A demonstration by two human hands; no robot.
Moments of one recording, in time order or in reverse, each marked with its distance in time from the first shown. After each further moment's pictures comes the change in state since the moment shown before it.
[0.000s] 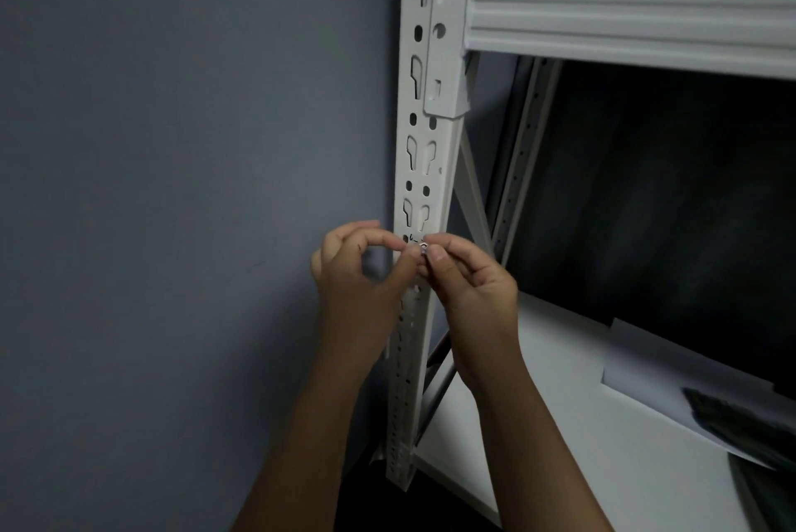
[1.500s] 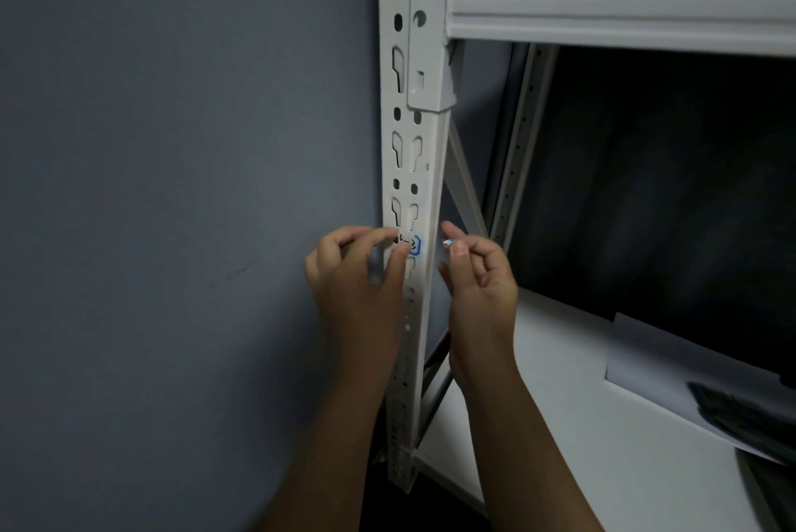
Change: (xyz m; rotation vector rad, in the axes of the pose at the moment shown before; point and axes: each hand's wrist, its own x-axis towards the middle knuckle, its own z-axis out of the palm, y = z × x) left_hand 0.006 -0.026 0.033 0.194 0.259 0.151; right_hand 0.013 0.021 -0.008 0.052 0.212 0.001
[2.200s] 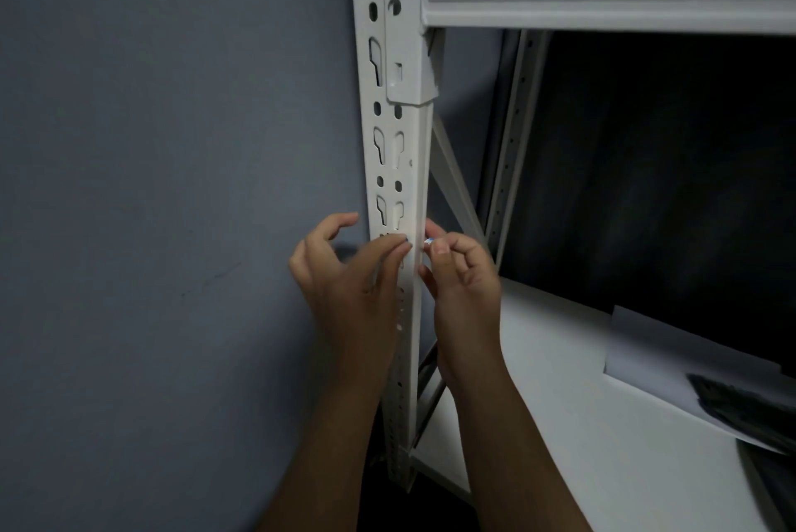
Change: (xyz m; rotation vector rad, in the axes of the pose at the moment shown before) left_hand -0.005 -0.006 0.009 0.004 0.067 0.208; right_hand 0.002 0.003 -0.002 -0.023 -0.060 0.069
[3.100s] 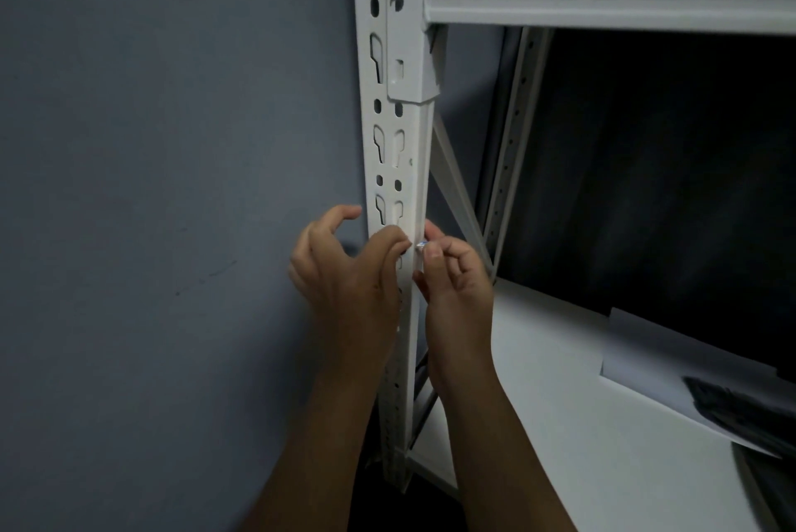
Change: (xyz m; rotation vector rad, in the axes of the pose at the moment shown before) left_hand 0.006 -0.001 0.005 0.285 0.074 0.207; right_hand -0.003 0.003 0.005 -0.030 0.008 -0.009
